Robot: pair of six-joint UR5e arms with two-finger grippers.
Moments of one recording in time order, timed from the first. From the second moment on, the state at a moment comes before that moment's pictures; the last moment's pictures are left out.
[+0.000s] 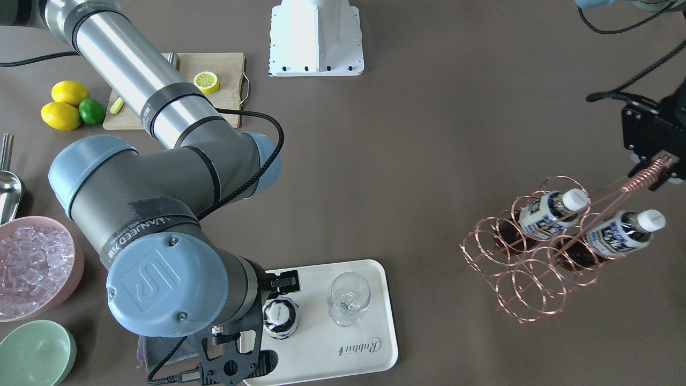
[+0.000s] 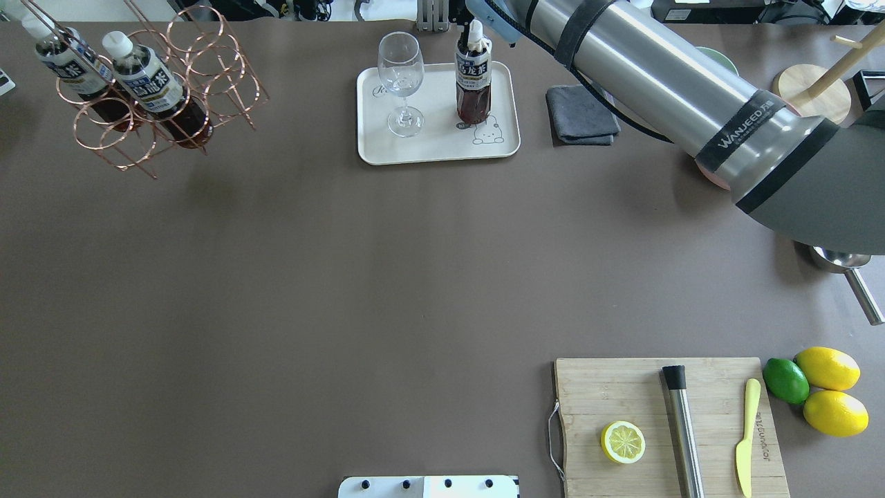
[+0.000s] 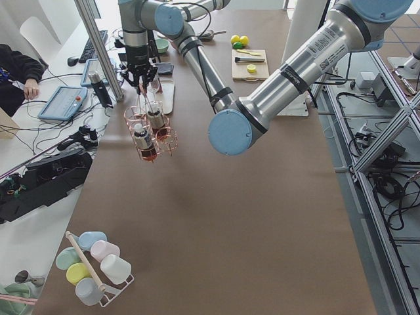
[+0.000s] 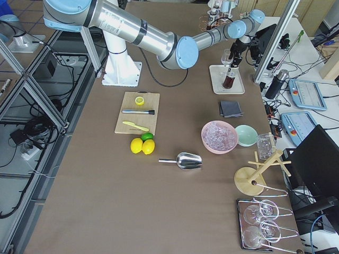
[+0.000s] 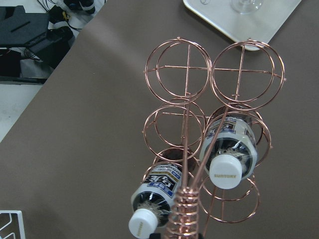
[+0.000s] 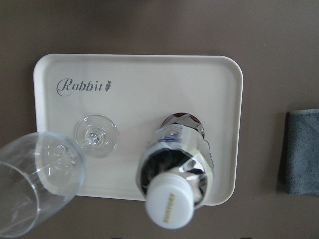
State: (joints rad) left arm -1.30 -2.38 -1.71 -0.93 -2.13 0.48; right arm 0.99 -0.27 0.71 -1.60 2.35 0.59
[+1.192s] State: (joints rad) left arm -1.39 -2.36 -1.29 -1.46 -2.07 0.91; right arm 1.11 -0.92 1.88 -2.22 2.37 0.38
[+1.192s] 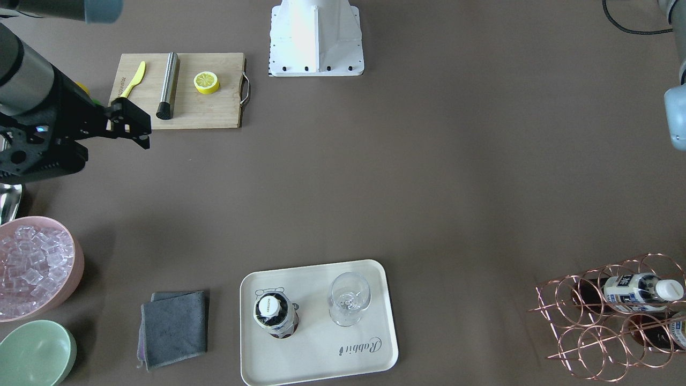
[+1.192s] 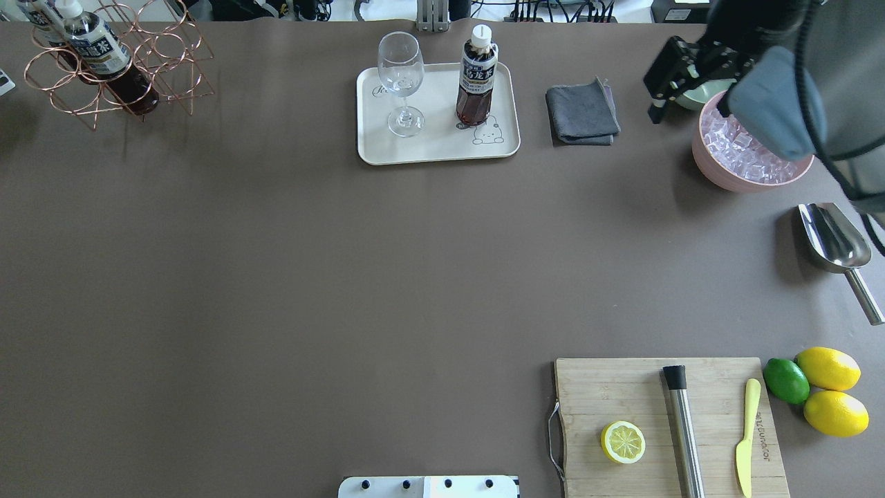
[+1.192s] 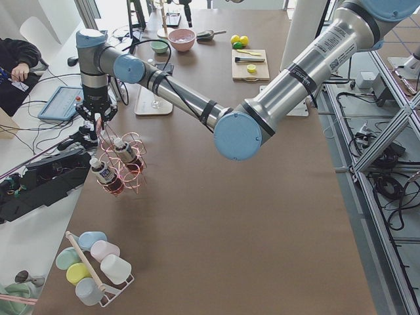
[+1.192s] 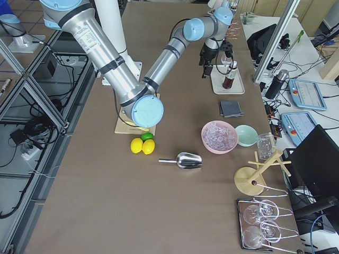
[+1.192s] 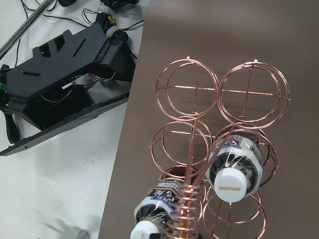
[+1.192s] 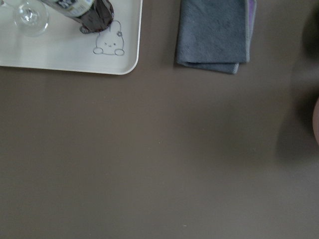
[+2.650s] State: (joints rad) left arm -1.34 -2.35 -1.27 -1.48 -2.07 0.98; right arm 1.57 -1.57 1.95 -2.22 2.33 -0.25
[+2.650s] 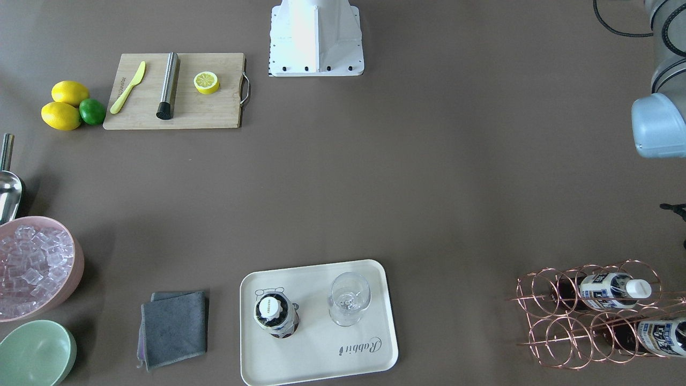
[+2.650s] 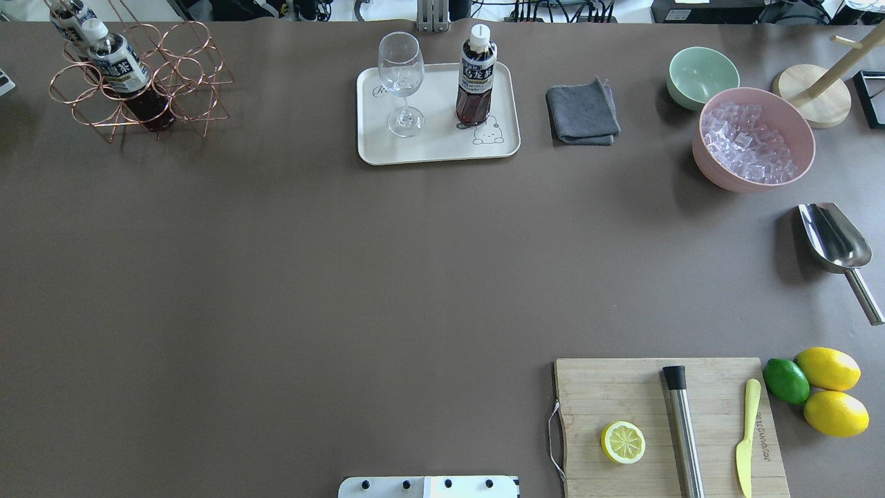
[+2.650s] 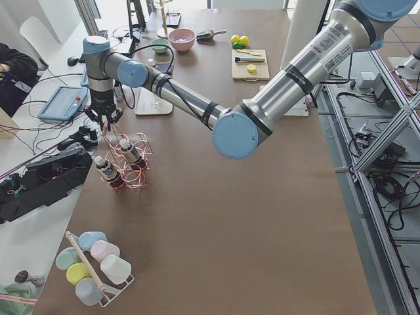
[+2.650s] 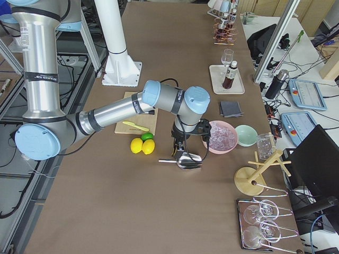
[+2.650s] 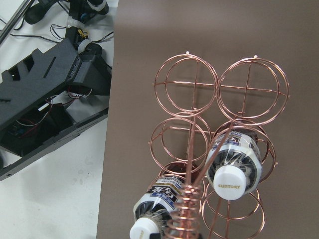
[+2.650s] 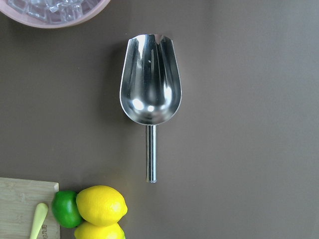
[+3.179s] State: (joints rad) left arm -1.33 -2.35 -1.27 -1.48 -2.07 0.98; right arm 1.56 -1.57 1.84 -2.07 2.31 -0.25
